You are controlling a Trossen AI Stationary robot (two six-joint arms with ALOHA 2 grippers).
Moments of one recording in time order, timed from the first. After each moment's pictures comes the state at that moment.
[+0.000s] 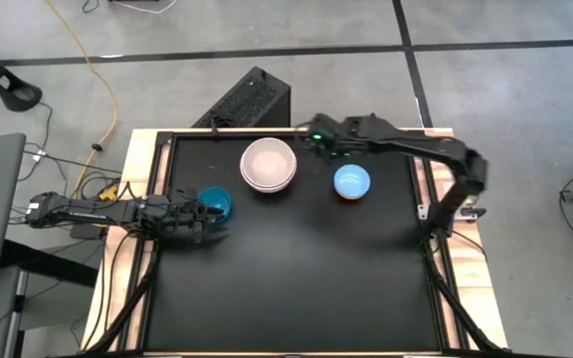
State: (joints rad) left arm -0.02 0.28 0.02 0.04 -0.20 -0.54; right arm -0.34 1.64 1.63 -1.01 0.31 0.32
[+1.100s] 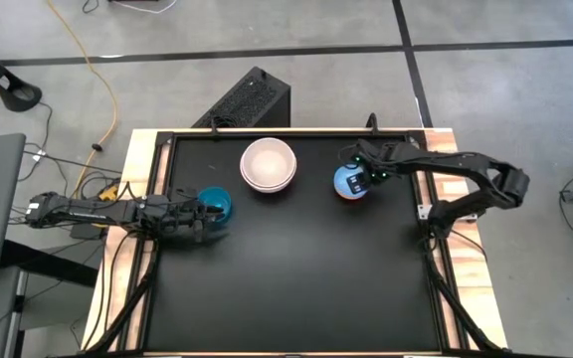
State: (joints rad) left arm -0.02 0.28 0.02 0.04 -0.22 -0.56; right arm -0.55 1.34 0.80 -0.76 0.14 0.61
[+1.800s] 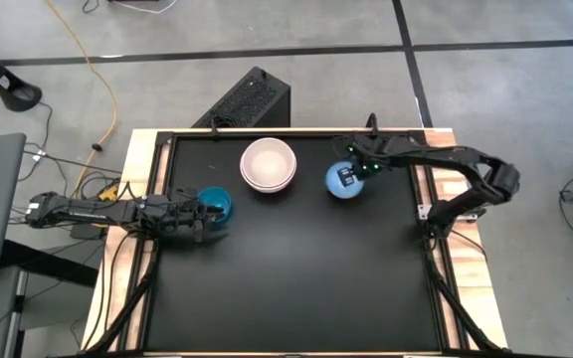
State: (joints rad) left arm -0.02 0.28 0.02 0.04 -0.22 -0.56; right arm -0.58 1.42 0.89 -0.67 0.08 0.55
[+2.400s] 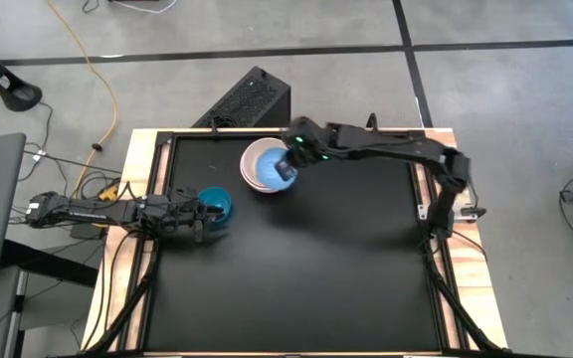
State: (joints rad) left arm -0.02 0.28 0.02 0.04 -0.23 -0.54; right arm -0.30 1.78 1.65 -0.61 0.08 0.41
